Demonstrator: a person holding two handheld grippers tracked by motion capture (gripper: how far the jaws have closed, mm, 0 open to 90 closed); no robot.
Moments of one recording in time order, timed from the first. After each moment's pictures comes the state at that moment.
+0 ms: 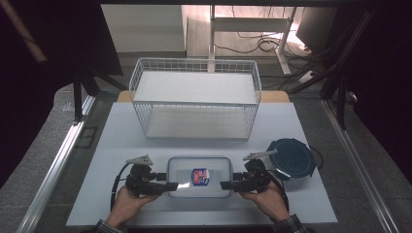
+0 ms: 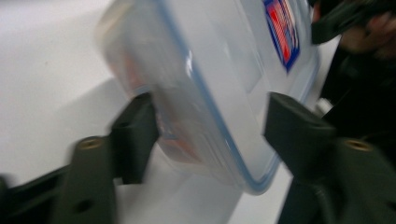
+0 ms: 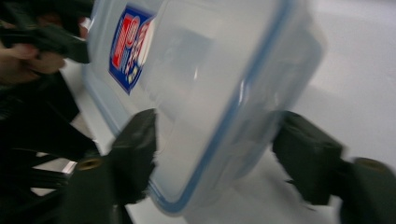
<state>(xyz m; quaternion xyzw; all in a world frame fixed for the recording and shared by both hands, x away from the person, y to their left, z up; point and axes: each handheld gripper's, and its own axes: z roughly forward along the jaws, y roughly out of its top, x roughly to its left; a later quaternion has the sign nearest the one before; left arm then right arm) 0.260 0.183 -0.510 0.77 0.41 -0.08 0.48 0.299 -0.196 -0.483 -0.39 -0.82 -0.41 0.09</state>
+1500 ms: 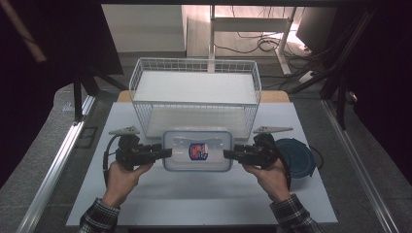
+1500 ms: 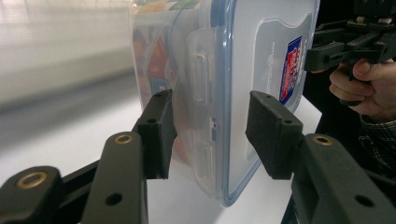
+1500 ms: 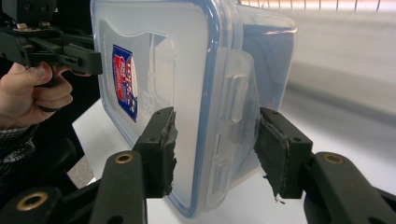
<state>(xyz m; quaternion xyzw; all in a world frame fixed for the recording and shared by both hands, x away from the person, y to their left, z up) 0.297 0.195 -0.426 0.73 0.43 -0.02 0.53 0.328 -0.193 -0.410 -0.38 -0.78 -0.49 0.02</state>
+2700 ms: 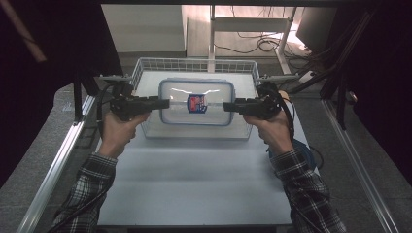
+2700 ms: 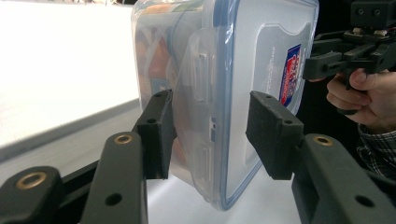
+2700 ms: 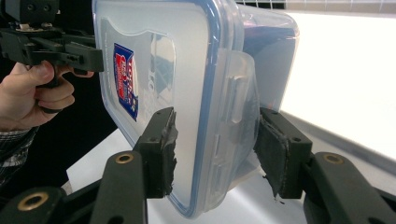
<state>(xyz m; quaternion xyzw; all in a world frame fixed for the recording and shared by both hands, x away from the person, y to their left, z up) 0.371 0.209 -0.332 0.72 0.41 0.02 0.56 0.400 -0.178 -0.310 -0.35 -0.78 -0.52 -0.02</state>
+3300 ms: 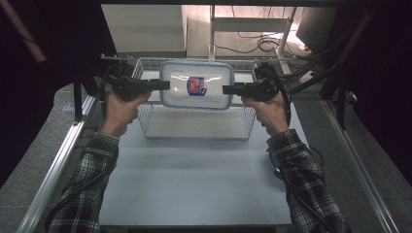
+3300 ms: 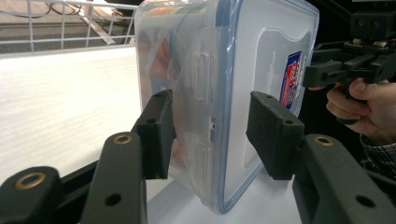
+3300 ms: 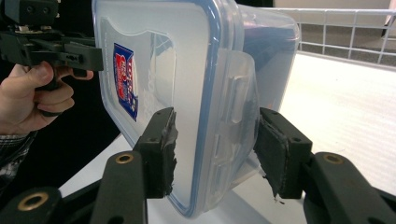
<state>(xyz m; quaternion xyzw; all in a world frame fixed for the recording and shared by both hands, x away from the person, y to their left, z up) 0.420 0.216 -0.314 0.71 0.41 0.01 0.58 0.437 -0.171 -0.290 -0.37 -0.77 -0.52 -0.03</state>
